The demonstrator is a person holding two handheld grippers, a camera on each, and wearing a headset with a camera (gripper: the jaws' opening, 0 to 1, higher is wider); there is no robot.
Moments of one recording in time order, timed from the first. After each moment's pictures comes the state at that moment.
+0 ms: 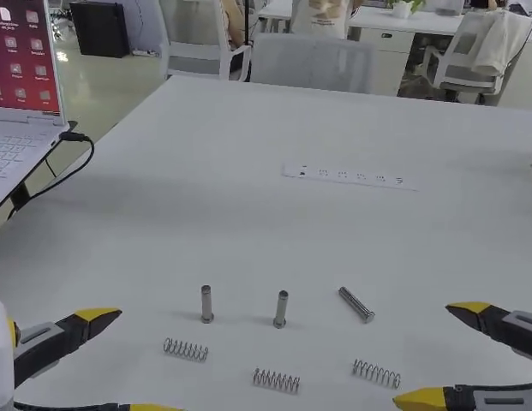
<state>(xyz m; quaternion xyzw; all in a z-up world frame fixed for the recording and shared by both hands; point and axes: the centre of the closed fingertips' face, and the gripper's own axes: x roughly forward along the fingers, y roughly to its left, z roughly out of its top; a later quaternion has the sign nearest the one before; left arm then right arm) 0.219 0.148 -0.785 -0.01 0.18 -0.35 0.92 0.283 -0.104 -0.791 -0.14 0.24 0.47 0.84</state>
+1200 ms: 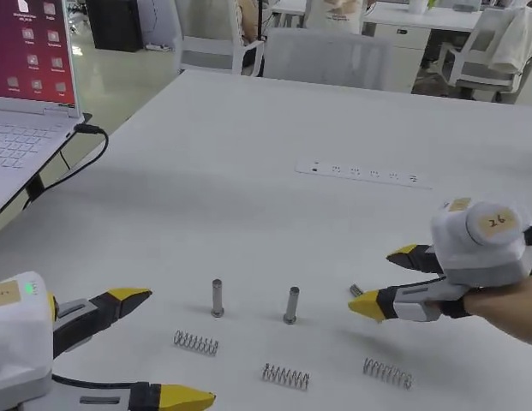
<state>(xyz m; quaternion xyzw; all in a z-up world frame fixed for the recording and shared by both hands) 0.227 0.135 -0.777 0.00 0.17 -0.37 0.91 0.368 -0.042 -0.807 -0.20 0.29 0.46 0.81</state>
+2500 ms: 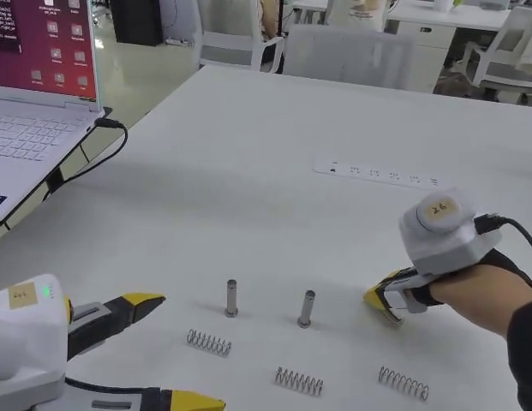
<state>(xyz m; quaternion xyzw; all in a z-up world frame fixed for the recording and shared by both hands) 0.224 0.139 -0.786 -0.01 0.18 -0.36 0.91 0.388 -0.036 -0.852 -0.21 0.41 0.41 0.79</state>
